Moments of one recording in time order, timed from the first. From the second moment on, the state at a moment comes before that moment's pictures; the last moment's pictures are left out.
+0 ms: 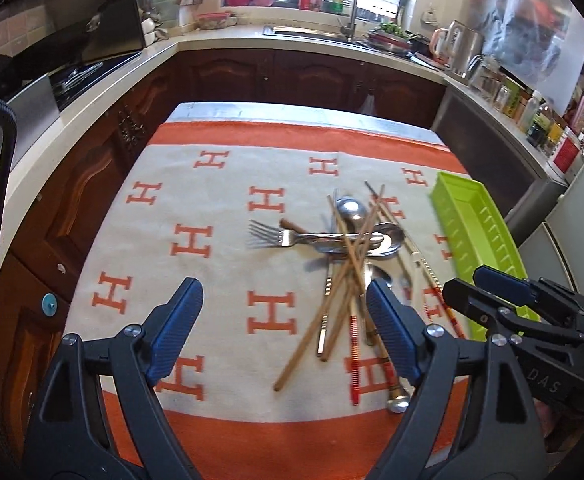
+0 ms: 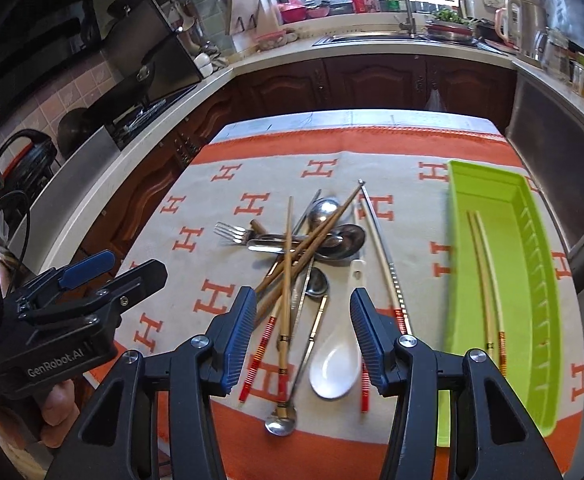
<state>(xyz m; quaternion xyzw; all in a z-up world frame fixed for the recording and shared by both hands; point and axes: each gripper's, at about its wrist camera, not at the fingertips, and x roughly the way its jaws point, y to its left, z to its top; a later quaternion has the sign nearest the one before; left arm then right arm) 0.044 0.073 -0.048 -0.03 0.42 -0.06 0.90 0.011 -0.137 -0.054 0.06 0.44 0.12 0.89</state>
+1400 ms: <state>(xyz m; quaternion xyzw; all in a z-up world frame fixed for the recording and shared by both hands) 0.121 0.035 -0.136 -0.02 0.50 -0.17 0.85 0.054 -0.124 -0.142 0.10 0.49 0.11 0.86</state>
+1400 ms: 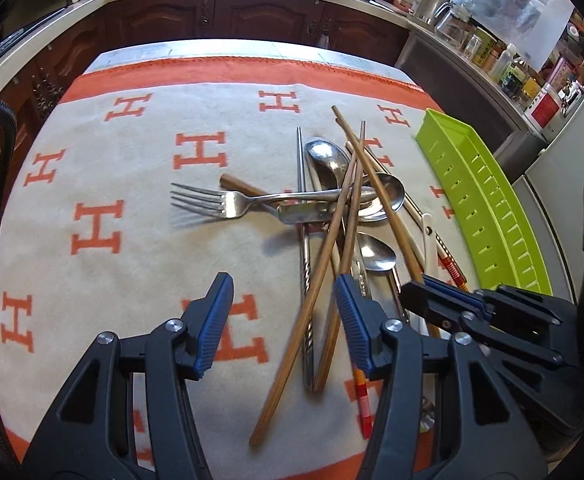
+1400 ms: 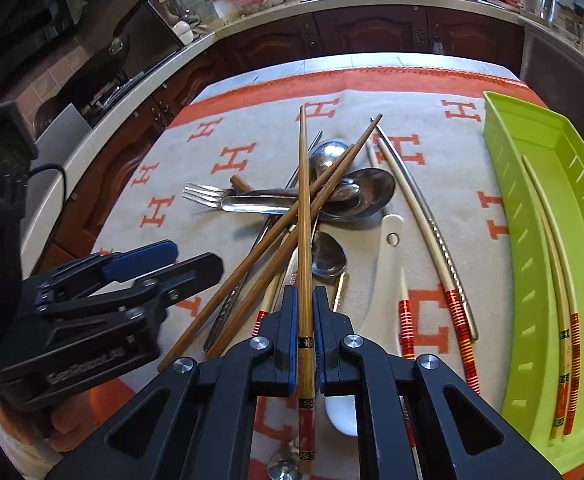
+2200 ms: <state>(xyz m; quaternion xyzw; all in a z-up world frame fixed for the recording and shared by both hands) 0.130 0.003 -0.149 0.02 0.52 -0.16 0.84 0.048 -0.155 -0.139 0.14 0.48 0.11 0.86</state>
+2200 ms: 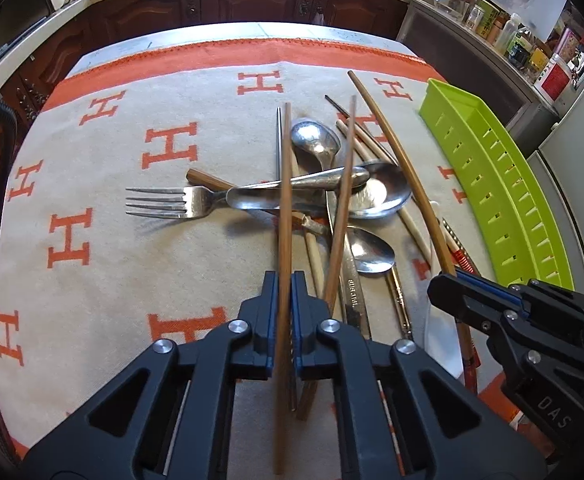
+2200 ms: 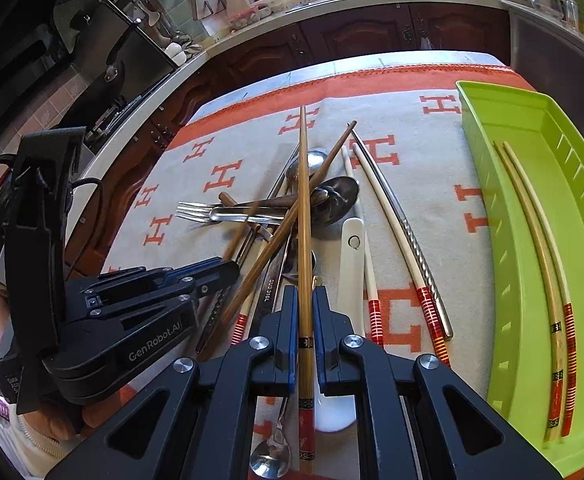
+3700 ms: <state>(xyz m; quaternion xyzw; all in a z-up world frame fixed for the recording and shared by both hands) 0.109 -0.200 -0.095 -0.01 0.52 -0.23 0.82 0.005 -0.378 -0.116 0.23 0.43 0.00 0.87</state>
